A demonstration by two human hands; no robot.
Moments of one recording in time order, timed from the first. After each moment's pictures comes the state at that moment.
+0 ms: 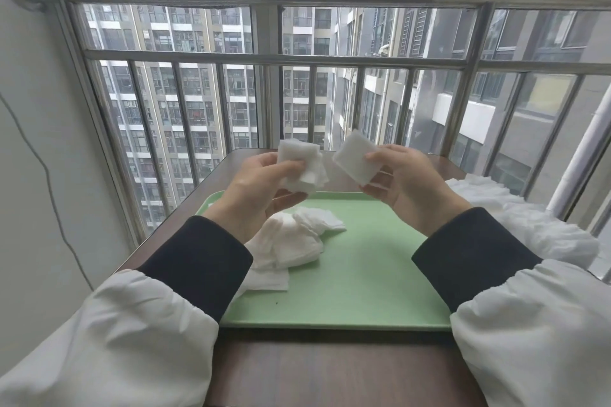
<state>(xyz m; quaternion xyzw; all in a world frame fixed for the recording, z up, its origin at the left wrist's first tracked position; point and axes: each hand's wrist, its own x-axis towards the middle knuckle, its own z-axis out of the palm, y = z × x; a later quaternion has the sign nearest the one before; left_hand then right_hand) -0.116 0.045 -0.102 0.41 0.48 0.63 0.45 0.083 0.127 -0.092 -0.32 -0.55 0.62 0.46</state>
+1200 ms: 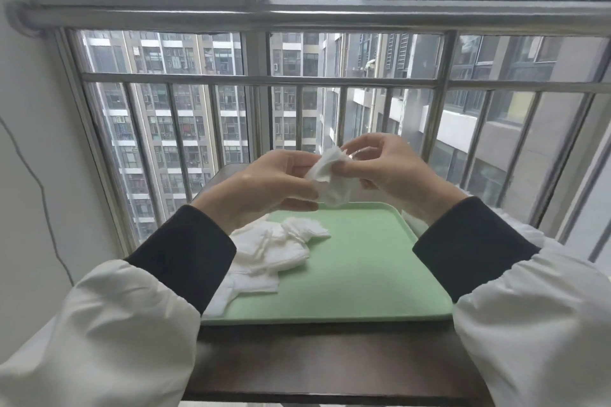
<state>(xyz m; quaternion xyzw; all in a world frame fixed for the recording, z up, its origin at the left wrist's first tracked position) -0.102 0.028 -0.061 0.68 0.42 0.42 0.43 0.103 0.106 -0.054 -0.33 -0.75 0.41 0.41</state>
